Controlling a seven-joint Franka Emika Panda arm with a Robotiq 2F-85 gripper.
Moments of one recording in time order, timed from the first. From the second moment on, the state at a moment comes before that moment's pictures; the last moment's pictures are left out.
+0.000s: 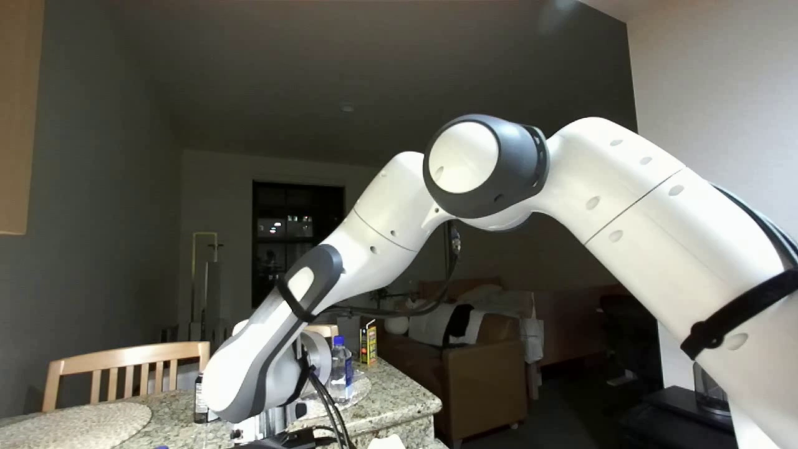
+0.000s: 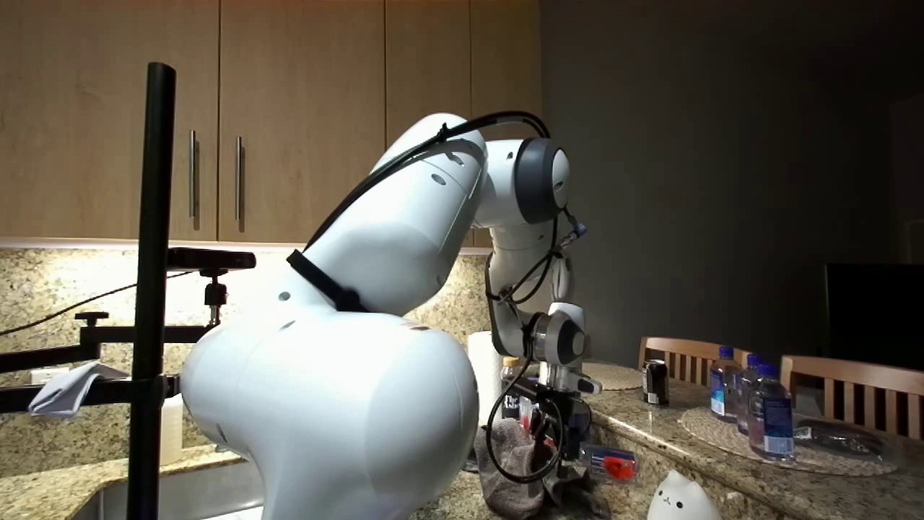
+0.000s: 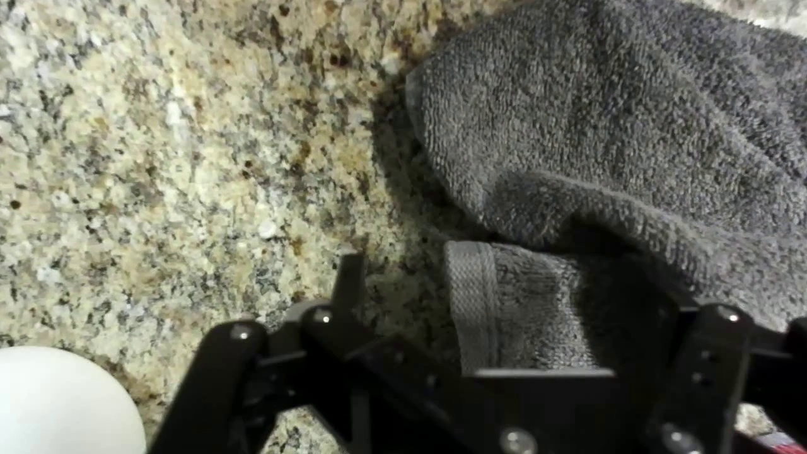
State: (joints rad) arm 0.30 0.64 0.11 -1.80 0.05 2.28 0.68
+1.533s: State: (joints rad) arm 0.26 0.83 0.11 -1.55 0.23 2.14 0.48
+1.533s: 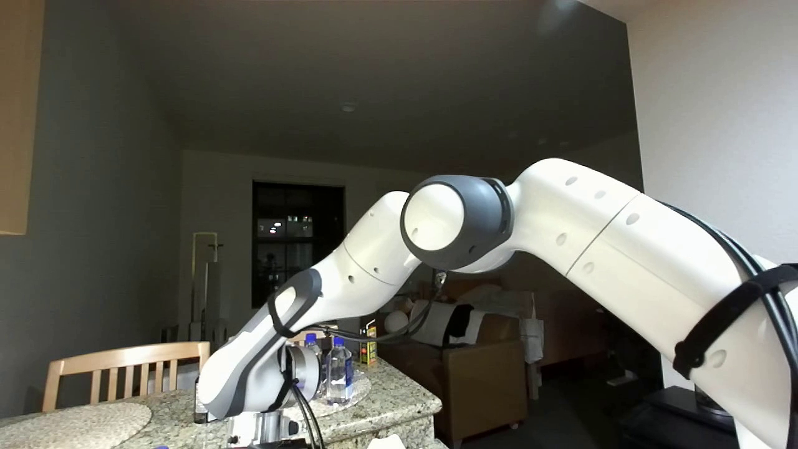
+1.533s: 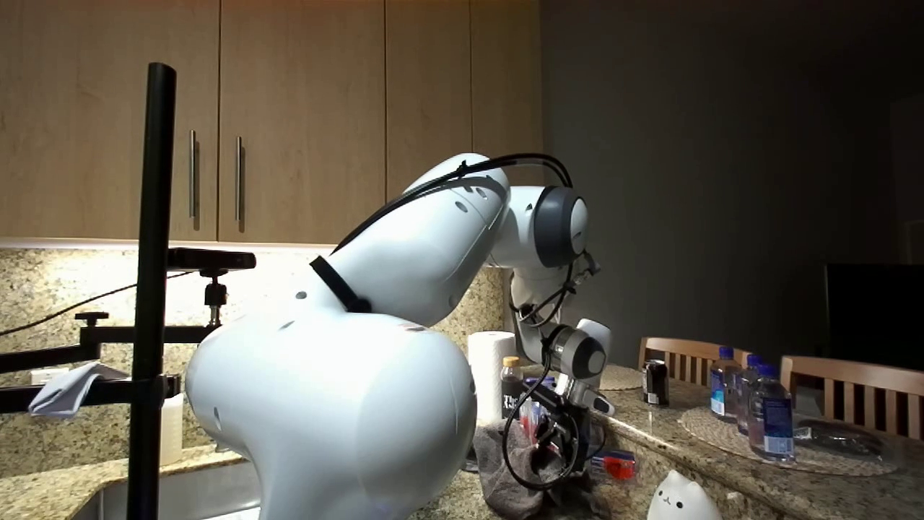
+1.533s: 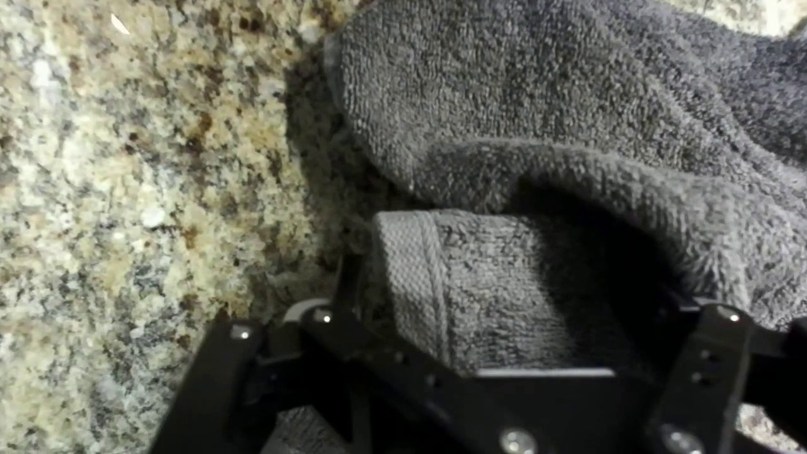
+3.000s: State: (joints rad) arm 0.29 0.98 0.12 -1.38 0.23 2.12 0.43
